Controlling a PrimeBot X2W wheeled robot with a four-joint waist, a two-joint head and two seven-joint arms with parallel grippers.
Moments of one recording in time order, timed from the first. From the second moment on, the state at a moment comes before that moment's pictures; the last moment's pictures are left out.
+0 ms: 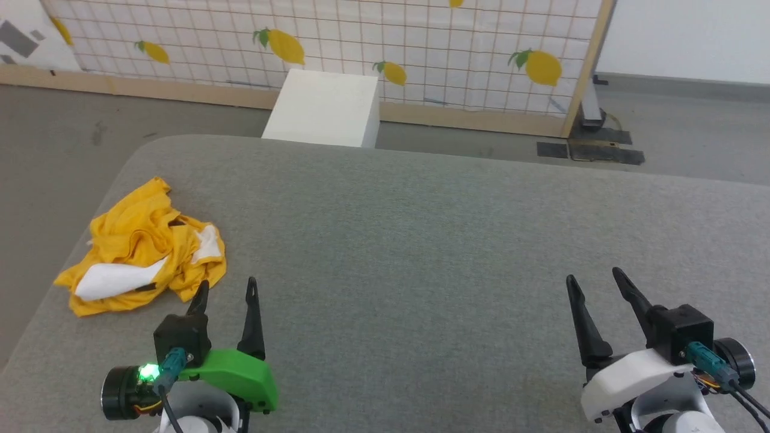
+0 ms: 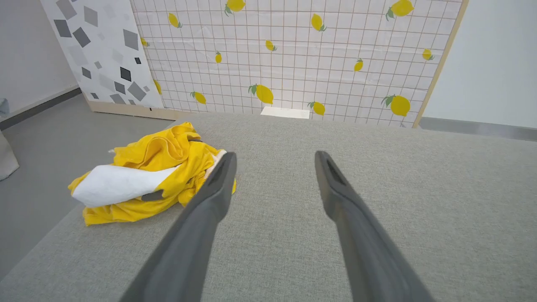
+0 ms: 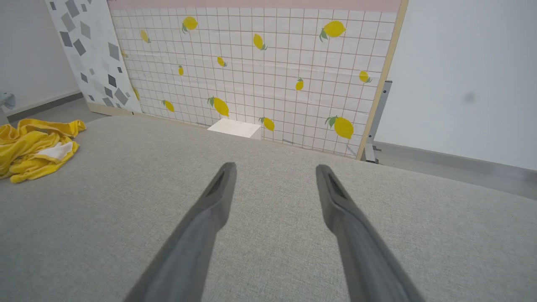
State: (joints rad) left arm -0.02 0.07 -0.05 0.07 -0.09 0.05 -0.07; right arm 0.02 -0.05 0.00 0.04 0.04 0.13 -0.05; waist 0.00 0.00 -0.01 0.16
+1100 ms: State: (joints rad) left arm -0.02 0.09 -0.06 0.11 -0.17 0.12 -0.14; right arm 0.01 -0.05 0.01 0.06 0.08 0.13 -0.08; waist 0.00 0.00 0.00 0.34
